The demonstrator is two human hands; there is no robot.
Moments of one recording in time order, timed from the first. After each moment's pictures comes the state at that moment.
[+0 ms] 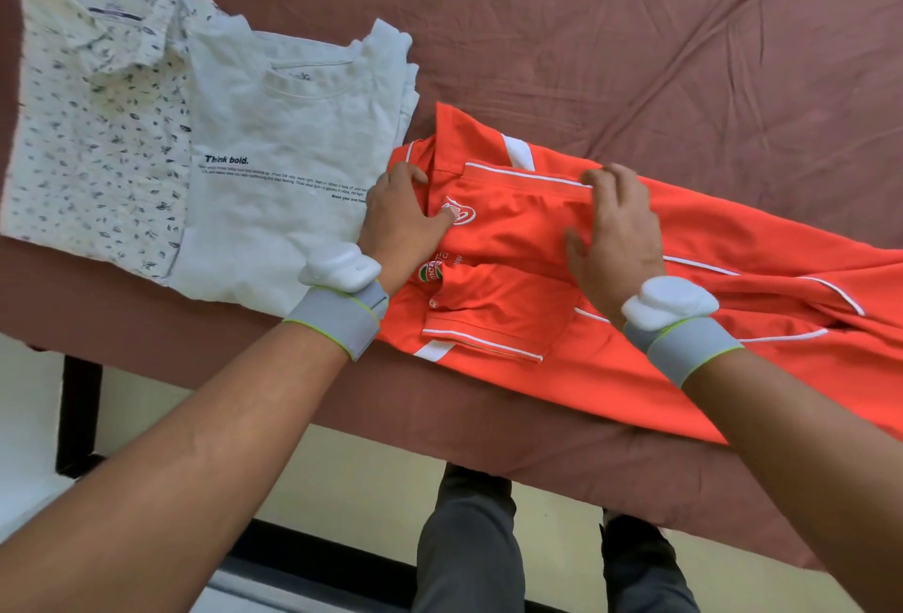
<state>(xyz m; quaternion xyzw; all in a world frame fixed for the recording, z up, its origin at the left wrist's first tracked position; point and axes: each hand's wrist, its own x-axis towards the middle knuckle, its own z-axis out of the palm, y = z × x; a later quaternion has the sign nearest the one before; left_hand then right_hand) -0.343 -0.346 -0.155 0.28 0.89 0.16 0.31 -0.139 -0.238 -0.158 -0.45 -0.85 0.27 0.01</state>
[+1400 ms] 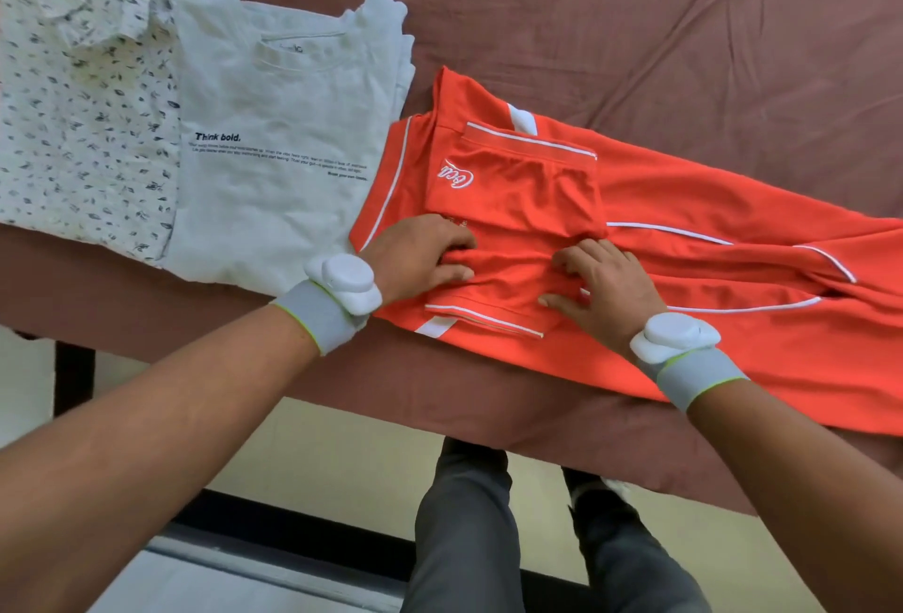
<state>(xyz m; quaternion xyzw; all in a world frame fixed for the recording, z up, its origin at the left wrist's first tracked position) -0.336 -0.383 -0.163 0.62 0.67 0.06 0.40 -0.086 -0.276 -0.176 -0.31 -0.90 0.29 -0.08</state>
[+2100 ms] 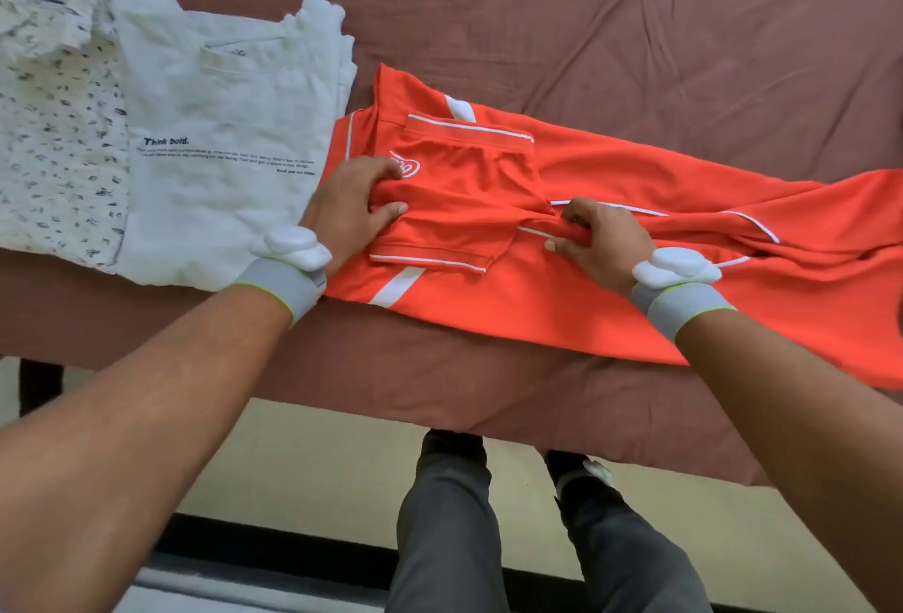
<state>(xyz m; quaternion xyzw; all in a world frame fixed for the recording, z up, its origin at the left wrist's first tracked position) -0.346 -0.373 -0.168 0.55 0.78 0.15 0.26 -0.057 -0.229 -0.168 -0.47 -0.80 0.36 -0.14</state>
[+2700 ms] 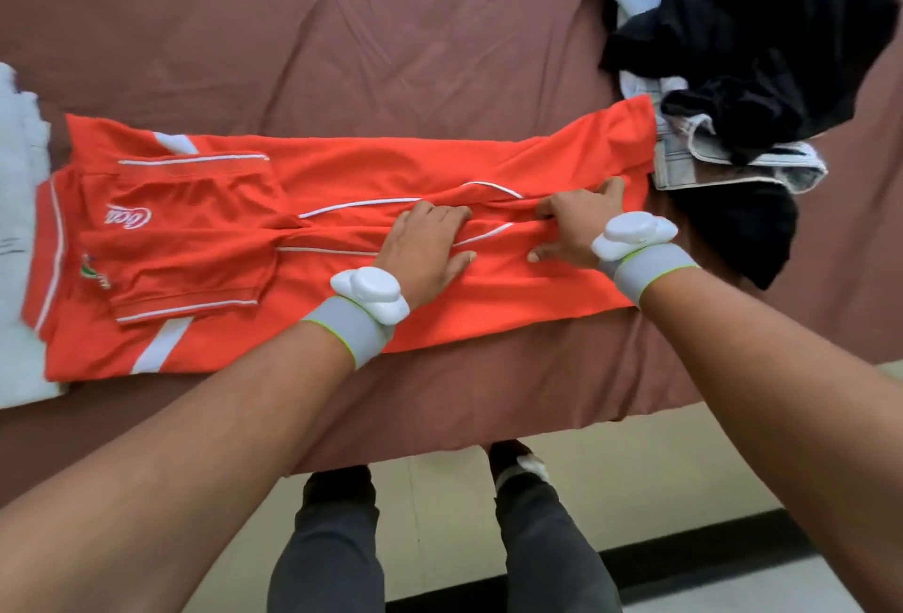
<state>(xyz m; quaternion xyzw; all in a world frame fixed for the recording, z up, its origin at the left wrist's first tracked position) -0.044 -0.250 -0.176 0.70 0.63 0.08 0.33 0.155 -0.150 -0.139 -0.48 -0.81 0.16 -0.30</state>
